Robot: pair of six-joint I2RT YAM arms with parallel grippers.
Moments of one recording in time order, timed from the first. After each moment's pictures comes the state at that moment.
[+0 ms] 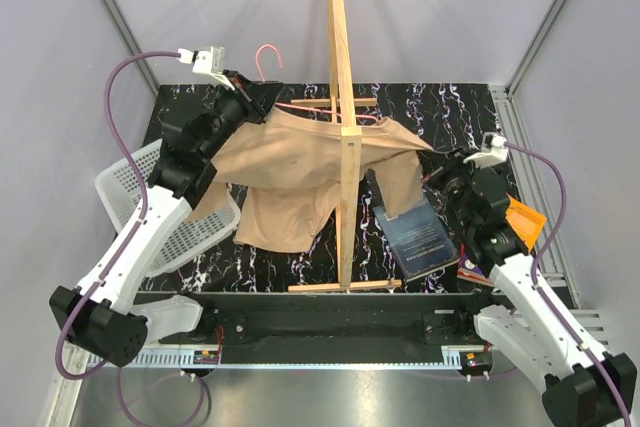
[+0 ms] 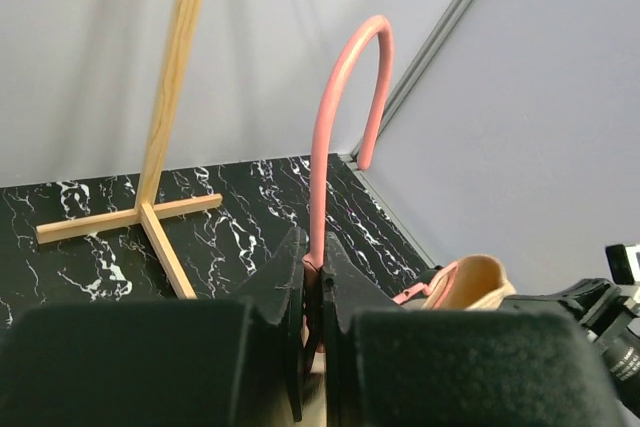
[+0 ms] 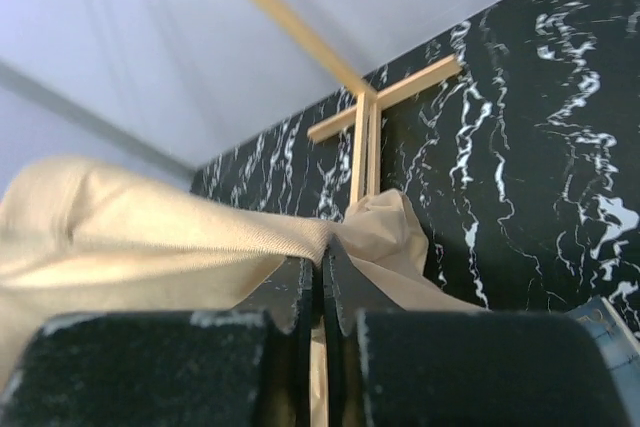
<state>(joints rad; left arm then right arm) -0.38 1.18 1.22 0.11 0.20 -0.49 0.34 0.79 0.60 0.18 0.10 0.69</state>
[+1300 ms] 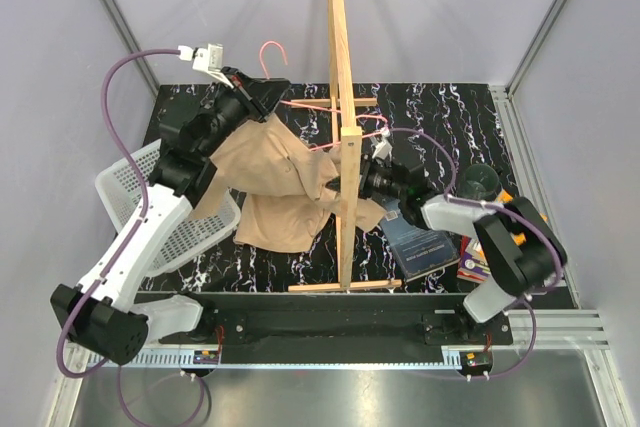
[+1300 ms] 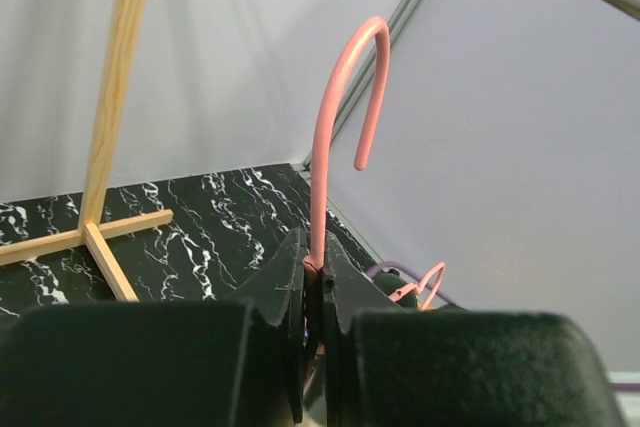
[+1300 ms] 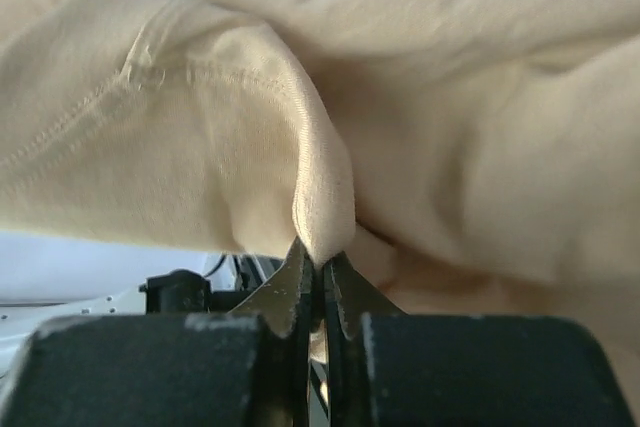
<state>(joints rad) -0.38 1.17 1.22 0.17 0.29 -0.56 0.52 1.53 0.69 0.60 -0.54 0.90</state>
